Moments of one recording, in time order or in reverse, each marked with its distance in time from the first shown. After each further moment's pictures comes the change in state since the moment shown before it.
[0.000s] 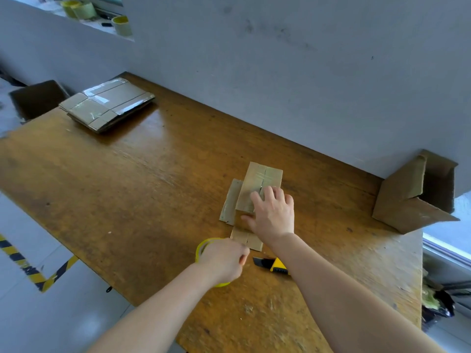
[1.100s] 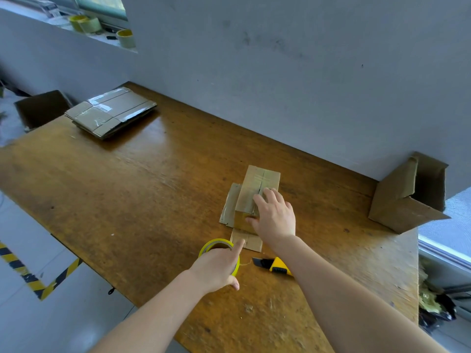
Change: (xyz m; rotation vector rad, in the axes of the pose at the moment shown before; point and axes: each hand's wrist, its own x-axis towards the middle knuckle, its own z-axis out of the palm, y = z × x) left_hand -0.017 -0.016 0.021 -0.025 -0.015 0.094; right_hand -0.007 0.005 -0.004 0.131 -0.074 0.050
